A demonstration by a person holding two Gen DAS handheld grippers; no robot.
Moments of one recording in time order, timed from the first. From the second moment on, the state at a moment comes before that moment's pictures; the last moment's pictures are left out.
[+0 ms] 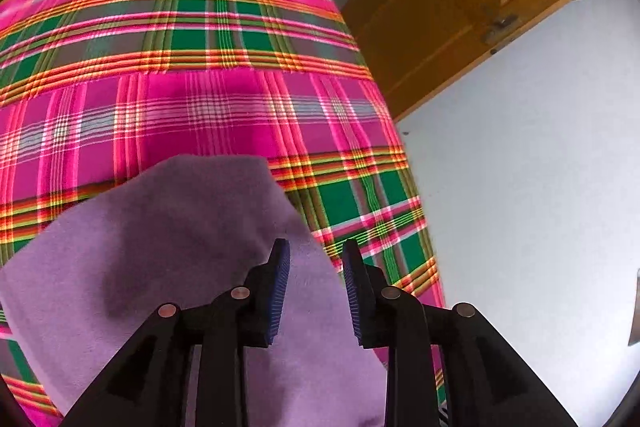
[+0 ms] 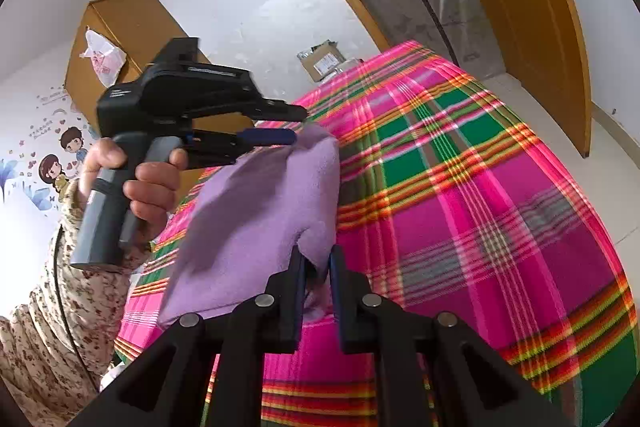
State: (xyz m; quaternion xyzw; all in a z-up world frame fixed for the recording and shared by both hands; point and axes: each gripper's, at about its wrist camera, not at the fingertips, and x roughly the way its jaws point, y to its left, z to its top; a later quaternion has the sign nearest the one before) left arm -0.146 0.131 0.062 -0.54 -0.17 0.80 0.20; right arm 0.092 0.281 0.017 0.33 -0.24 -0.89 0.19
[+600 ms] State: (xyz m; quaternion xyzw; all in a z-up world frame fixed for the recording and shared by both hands) left arm -0.084 0.035 0.079 -0.49 -0.22 0.83 0.17; right arm 0.103 0.307 0.020 0.34 -0.22 -0.91 0.10
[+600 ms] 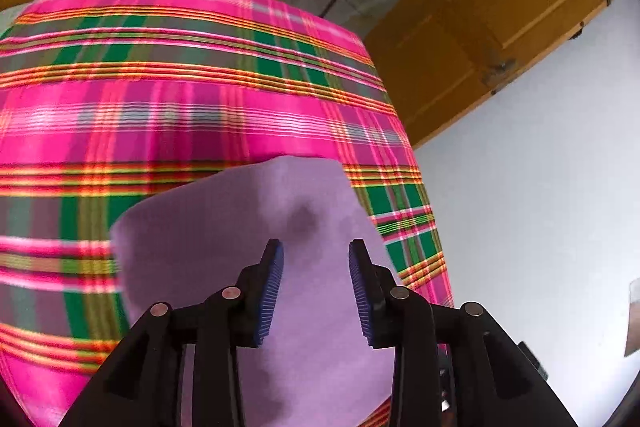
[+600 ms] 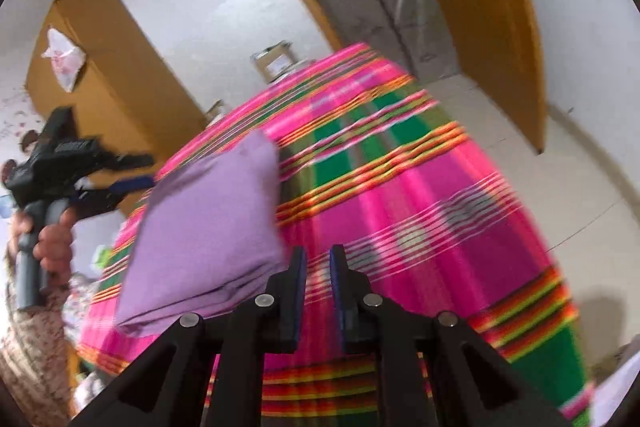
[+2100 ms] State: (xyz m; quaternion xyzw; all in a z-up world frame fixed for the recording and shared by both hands) left arm -0.017 -0.049 0.016 -0.51 -0.31 0.77 0.23; right arm 0.016 0.294 0.022 0.46 -0.23 -0.81 0.26
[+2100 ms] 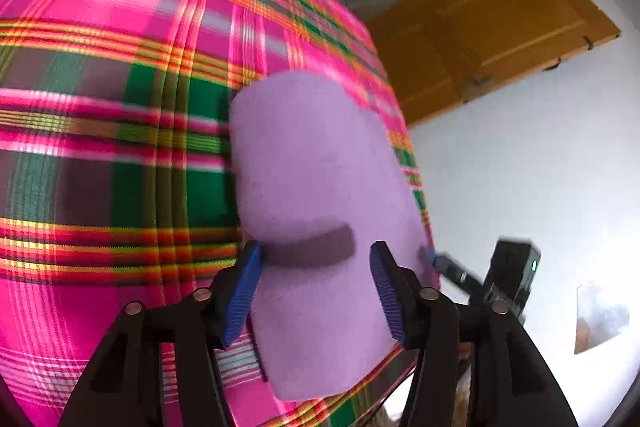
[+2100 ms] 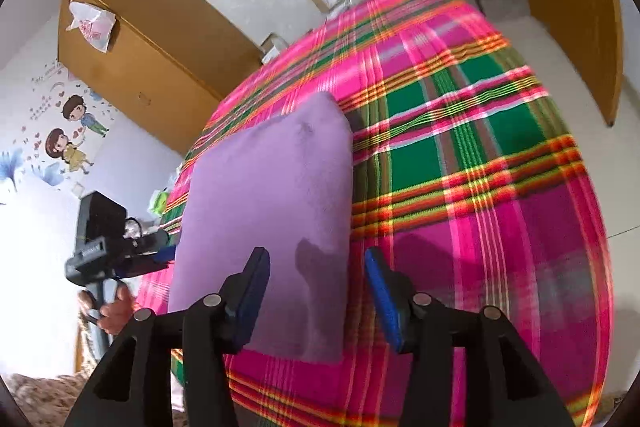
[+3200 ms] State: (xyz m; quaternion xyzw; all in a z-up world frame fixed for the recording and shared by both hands) left arm -0.062 -0.049 -0.021 -0.56 -0.38 0.68 0.27; right arm -0.085 0.270 -0.009 0.56 -0.24 -0.69 0.40
